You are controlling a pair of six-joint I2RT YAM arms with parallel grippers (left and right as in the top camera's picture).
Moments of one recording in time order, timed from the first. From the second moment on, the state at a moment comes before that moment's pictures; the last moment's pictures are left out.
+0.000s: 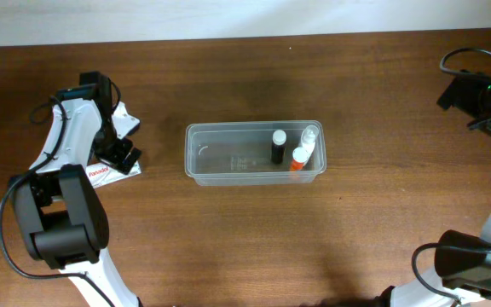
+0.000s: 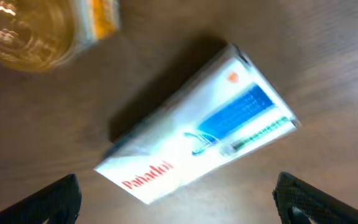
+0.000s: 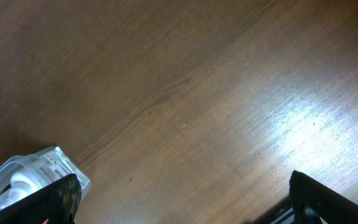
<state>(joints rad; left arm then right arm) 0.13 2.06 1.60 -1.13 -0.20 0.60 -0.32 1.79 2.20 -1.69 0.11 0.39</state>
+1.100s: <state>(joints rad) 0.16 2.13 1.60 -1.10 -0.11 0.85 -0.32 1.79 2.20 -1.69 0.11 0.39</state>
